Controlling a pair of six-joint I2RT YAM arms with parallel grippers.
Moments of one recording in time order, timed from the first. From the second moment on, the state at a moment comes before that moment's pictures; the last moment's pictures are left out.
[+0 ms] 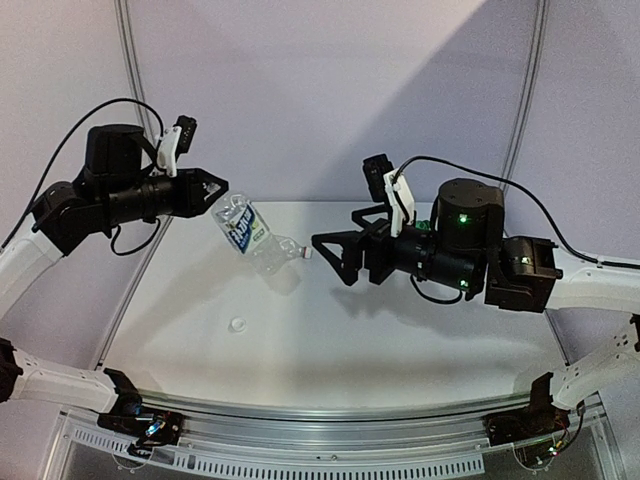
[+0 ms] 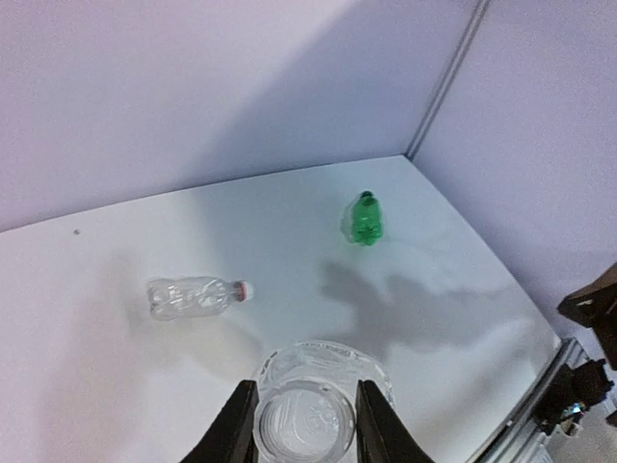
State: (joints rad) left arm -0.66 1.11 1.33 -0.58 -0.02 -0.34; right arm 1.20 1.30 1.15 0.01 0.24 0.26
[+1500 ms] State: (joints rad) left arm -0.12 1.13 0.88 -0.47 -0.30 -0.38; right arm 1.20 1.30 1.15 -0.06 0.36 0.31
